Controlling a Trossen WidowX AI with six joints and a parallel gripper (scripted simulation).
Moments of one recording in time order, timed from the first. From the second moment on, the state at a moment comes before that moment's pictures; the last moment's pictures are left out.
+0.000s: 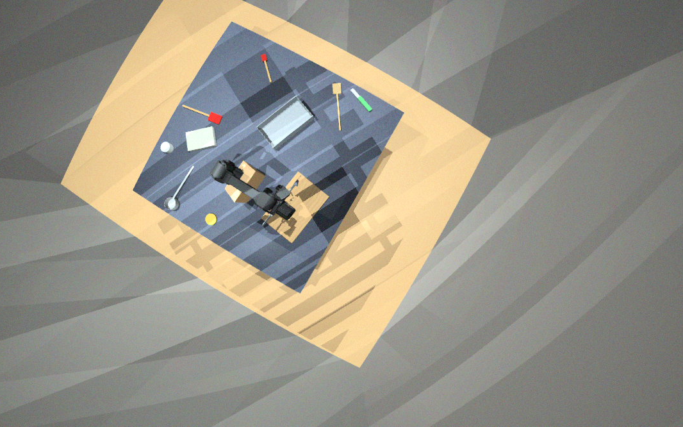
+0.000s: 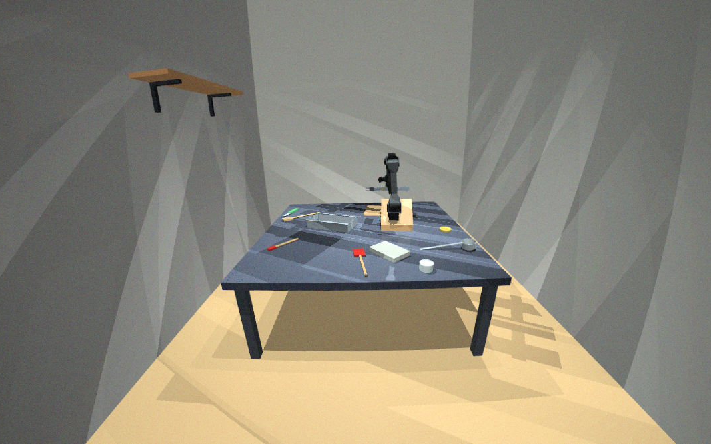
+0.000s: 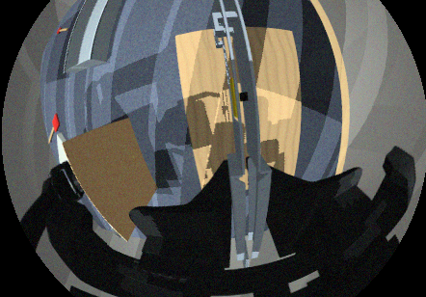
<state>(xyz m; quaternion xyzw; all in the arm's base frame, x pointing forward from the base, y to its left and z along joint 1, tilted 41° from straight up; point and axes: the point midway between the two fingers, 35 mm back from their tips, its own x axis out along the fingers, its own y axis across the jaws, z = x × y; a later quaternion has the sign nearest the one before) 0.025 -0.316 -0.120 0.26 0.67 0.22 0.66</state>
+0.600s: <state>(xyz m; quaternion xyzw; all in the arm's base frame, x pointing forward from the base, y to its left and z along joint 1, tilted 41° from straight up) 0.022 -0.310 -0.132 0.26 0.68 0.22 0.66</state>
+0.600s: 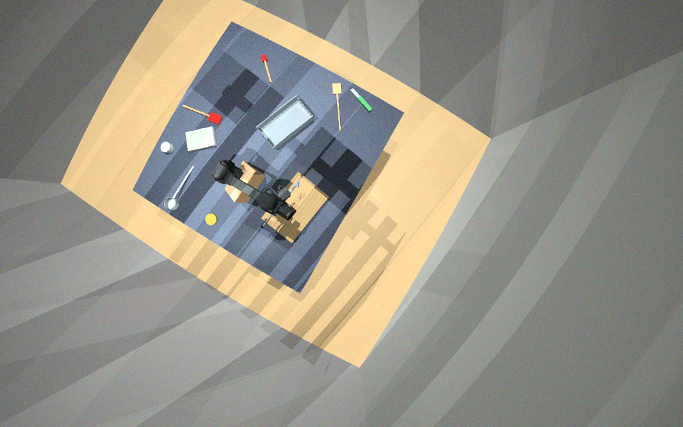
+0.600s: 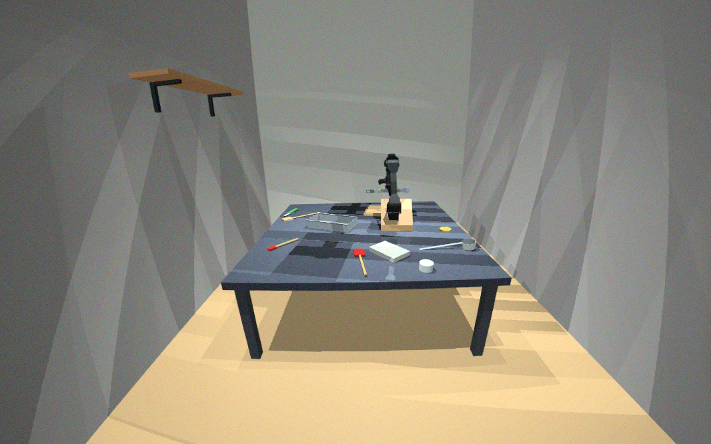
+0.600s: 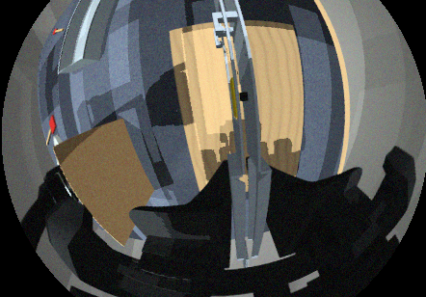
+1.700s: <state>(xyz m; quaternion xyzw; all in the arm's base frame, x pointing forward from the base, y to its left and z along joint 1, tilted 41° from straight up) 0.022 -0.278 -0.176 0.26 0.68 0.22 0.66</state>
